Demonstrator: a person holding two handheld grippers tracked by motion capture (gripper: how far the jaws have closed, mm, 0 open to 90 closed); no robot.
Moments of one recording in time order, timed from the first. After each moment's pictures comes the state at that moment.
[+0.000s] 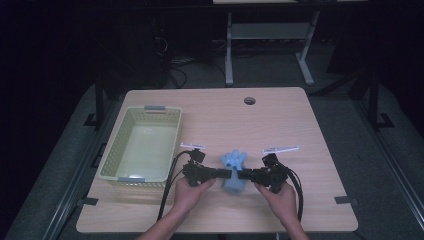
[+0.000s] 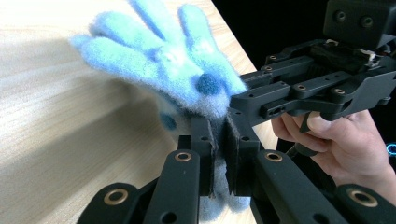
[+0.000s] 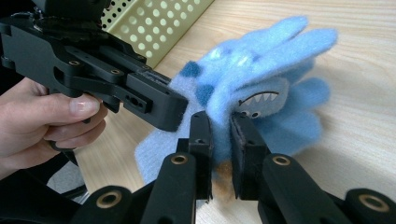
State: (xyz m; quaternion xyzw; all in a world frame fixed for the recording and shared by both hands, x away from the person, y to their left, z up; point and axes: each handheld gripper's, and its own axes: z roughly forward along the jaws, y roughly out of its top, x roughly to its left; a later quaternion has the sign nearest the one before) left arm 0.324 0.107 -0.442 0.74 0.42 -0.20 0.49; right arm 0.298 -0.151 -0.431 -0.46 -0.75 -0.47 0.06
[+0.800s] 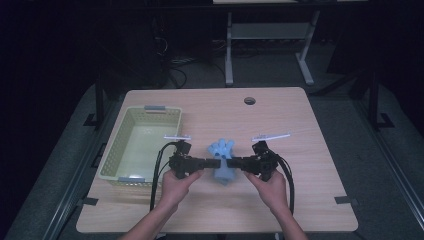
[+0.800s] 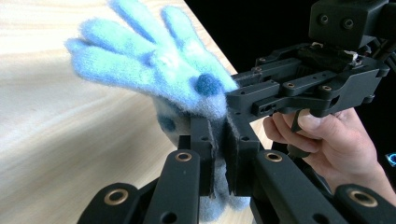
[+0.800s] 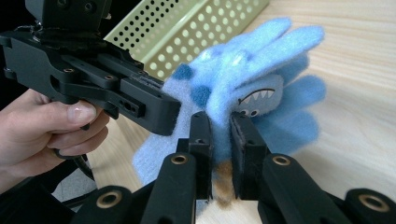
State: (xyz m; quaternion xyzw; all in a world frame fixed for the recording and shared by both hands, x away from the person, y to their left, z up) left arm 0.328 0.143 -0.405 0.73 0.41 -0.17 0.52; right arm 0.317 -0.122 -0.398 -0.43 -0.76 -0.49 0.06
